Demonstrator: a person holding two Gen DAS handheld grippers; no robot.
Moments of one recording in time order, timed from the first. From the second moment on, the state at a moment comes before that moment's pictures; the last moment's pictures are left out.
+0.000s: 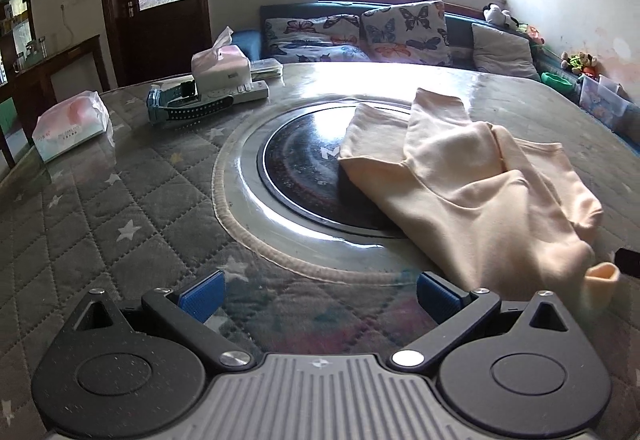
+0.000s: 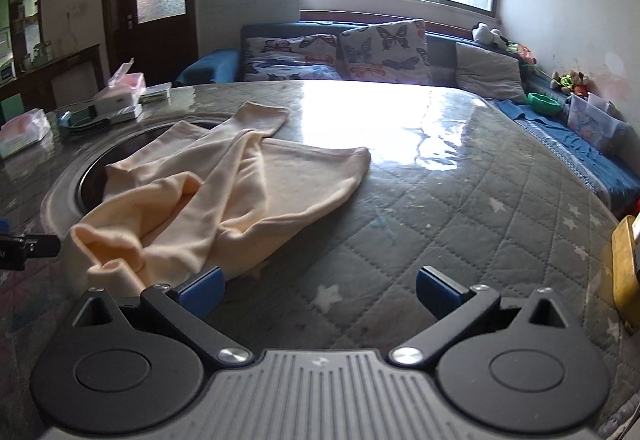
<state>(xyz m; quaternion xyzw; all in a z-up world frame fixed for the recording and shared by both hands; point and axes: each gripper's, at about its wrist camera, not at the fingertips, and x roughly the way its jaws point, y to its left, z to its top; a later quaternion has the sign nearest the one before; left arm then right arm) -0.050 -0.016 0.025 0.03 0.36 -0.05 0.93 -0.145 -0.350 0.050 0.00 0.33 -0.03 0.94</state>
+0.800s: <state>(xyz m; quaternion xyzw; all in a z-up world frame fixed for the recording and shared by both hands) -0.084 -0.034 0.034 0.05 0.34 -0.07 0.93 -0.173 -0.327 0.047 -0.02 0.35 0.01 0.94</state>
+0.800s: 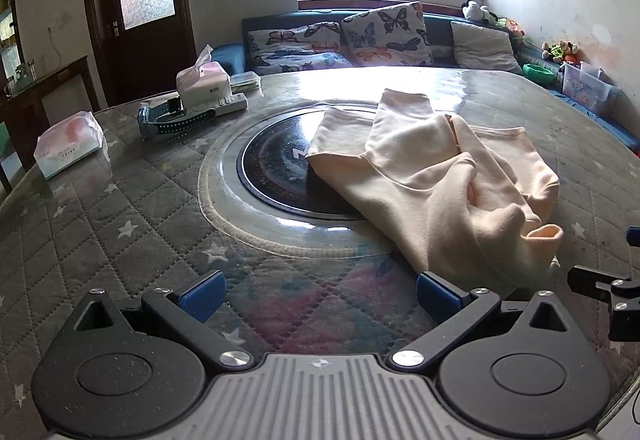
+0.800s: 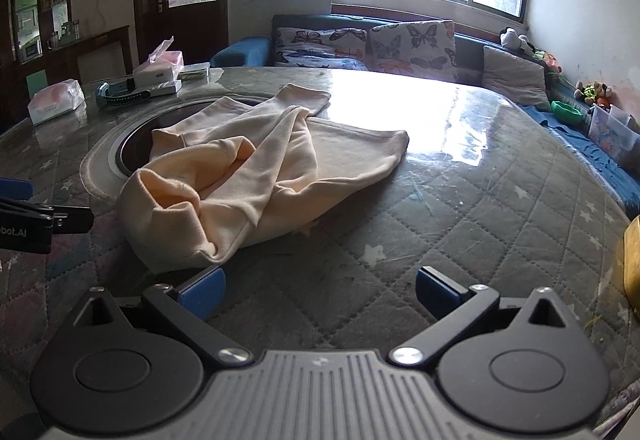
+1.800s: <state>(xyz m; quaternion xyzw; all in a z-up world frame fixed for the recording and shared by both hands) -0.072 -0.053 0.042 0.08 0.34 -0.10 0.93 -0.162 -0.322 0.054 -0.03 0.34 0.02 0.94</state>
